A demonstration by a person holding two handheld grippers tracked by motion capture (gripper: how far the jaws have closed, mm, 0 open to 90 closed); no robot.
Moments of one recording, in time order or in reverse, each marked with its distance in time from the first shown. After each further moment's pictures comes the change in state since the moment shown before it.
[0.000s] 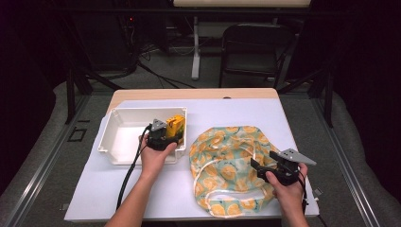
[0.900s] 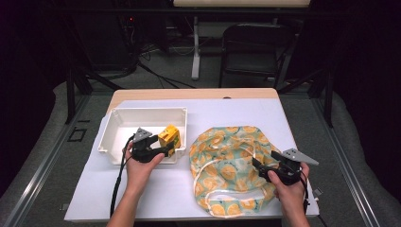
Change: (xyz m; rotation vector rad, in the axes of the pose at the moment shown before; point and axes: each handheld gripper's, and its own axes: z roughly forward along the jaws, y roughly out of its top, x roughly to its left) left arm 0.001 -0.026 -0.070 -0.071 -0.021 -0.058; right arm -0.005 0.000 -0.002 -0.007 -0.003 0.022
